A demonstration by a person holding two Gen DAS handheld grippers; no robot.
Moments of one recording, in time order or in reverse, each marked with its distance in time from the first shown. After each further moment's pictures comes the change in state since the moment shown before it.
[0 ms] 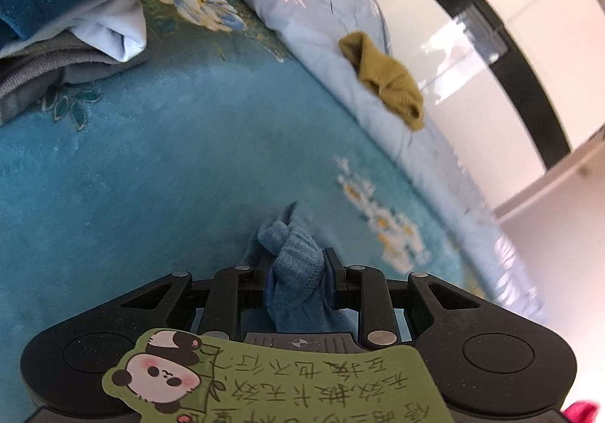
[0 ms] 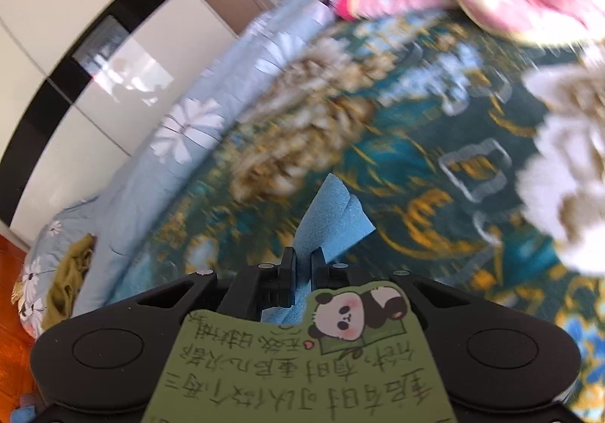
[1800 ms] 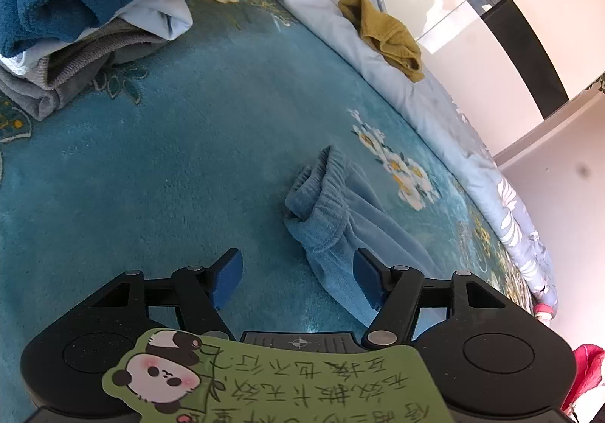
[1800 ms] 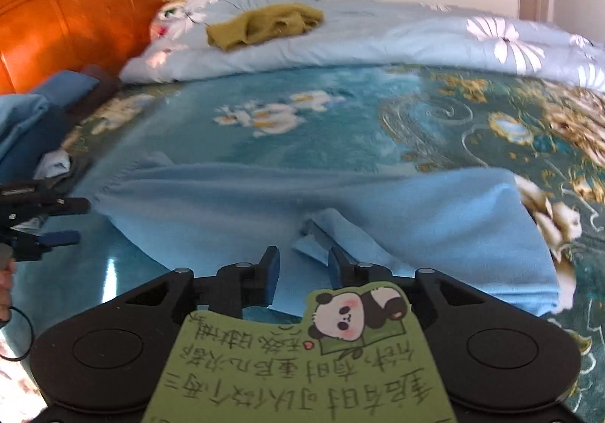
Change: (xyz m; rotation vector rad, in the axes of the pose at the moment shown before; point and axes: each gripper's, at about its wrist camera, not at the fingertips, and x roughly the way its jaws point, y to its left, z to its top) left arm -0.046 0.034 -0.005 0.072 0.147 -0.009; right arm -0.073 0.206 -0.238 -0.934 0.238 0.312
